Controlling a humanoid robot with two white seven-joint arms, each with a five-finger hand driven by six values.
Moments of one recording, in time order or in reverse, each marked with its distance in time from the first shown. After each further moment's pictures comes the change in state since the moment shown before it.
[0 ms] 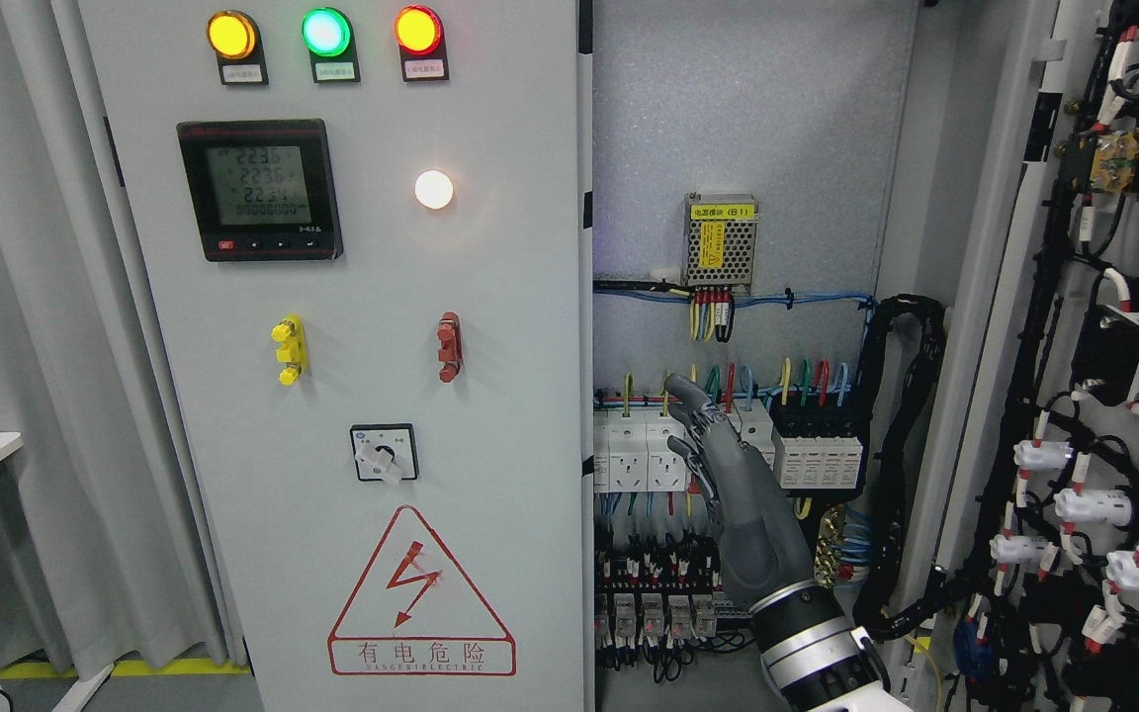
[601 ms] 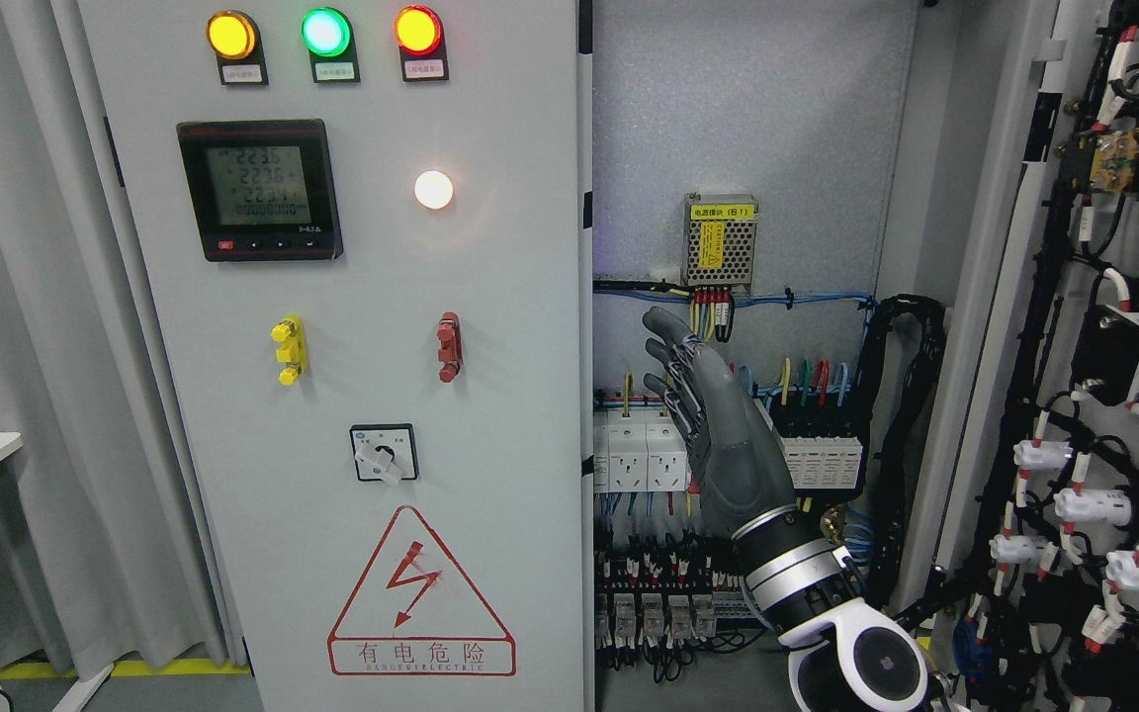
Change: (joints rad) left arm -0.001 0.008 0.000 0.001 0.000 0.003 0.021; right arm -0.149 0.001 0.006 0.116 -0.127 0.008 0.013
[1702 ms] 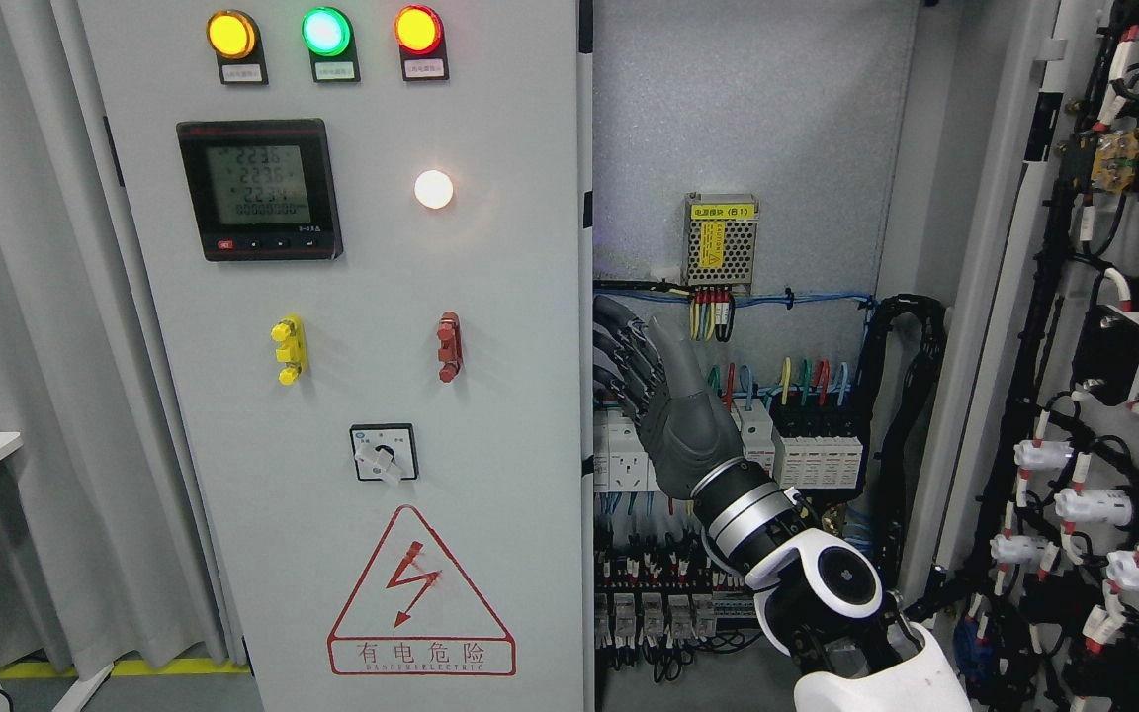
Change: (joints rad) left arm 0.000 -0.017 -0.001 0.000 -0.001 0.007 0.029; right arm -0.146 0.000 0.033 0.240 -0.170 0.004 0.143
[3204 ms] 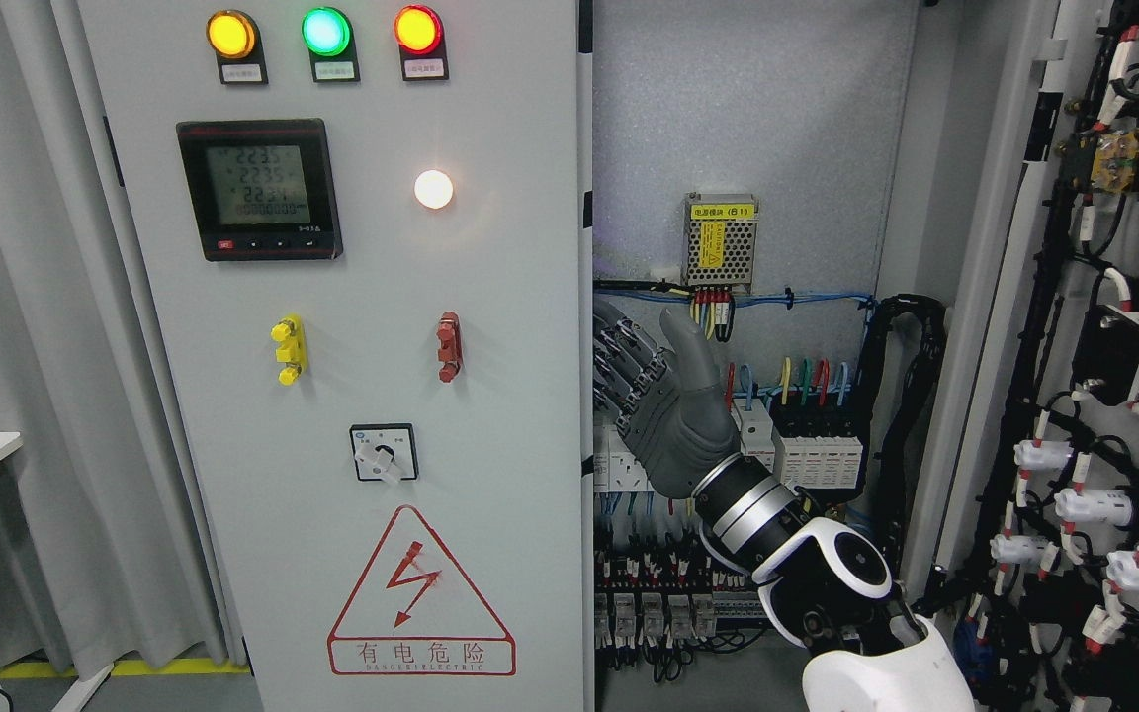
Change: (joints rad) left arm 0.000 0.010 0.000 0.000 0.000 -0.003 -0.010; right arm -0.019 0.000 -0.038 0.054 -0.183 0.021 0.142
